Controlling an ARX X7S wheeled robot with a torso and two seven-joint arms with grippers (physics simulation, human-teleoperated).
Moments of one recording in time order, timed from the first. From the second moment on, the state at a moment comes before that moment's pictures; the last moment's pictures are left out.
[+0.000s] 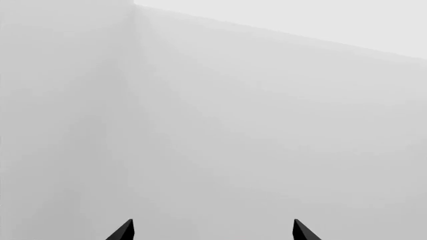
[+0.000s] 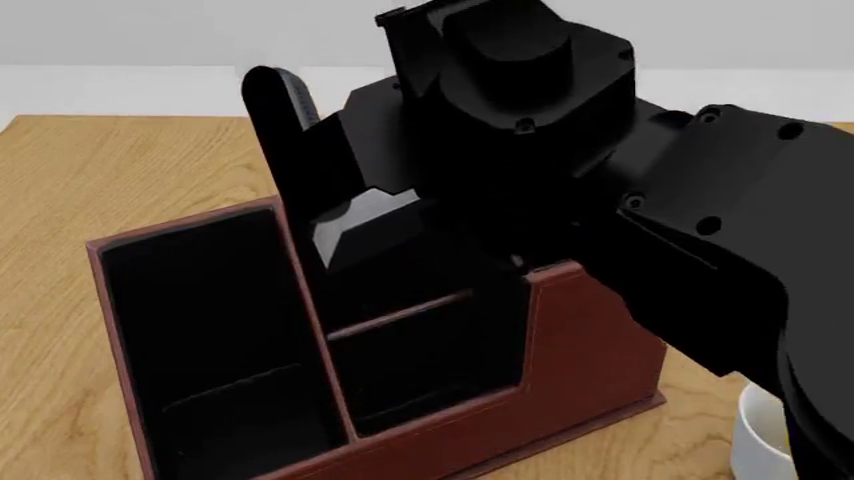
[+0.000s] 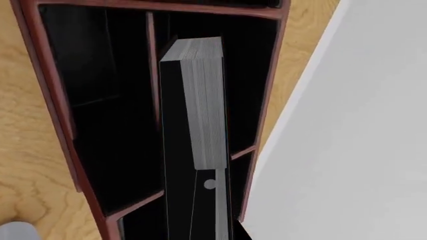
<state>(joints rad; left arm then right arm) -0.14 -0.80 -0.21 0.99 -1.05 -0.28 -0.78 1.93 0.15 -1.98 0.63 0.30 0.33 -0.89</state>
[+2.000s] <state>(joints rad) -0.07 -0.83 -0.25 0.98 -1.05 -0.20 -0.79 1.54 0.00 -1.61 1.17 -0.11 0.08 -0.82</state>
